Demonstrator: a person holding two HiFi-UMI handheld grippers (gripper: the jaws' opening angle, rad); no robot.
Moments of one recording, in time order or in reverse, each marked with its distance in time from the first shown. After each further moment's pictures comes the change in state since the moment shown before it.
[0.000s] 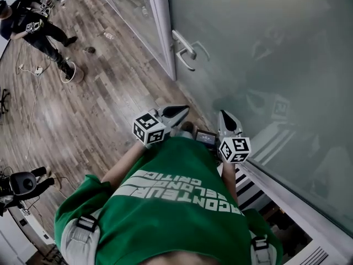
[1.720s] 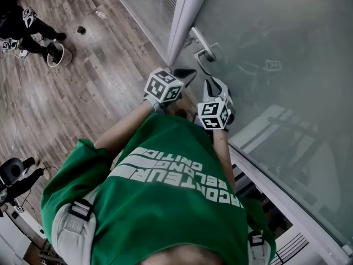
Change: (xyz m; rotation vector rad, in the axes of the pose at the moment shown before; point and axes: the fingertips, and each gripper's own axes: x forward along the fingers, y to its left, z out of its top) left arm 0.026 0.157 0.050 -0.026 0.147 0.079; right arm 0.177 0.059 0.028 -0.689 0.351 -0.143
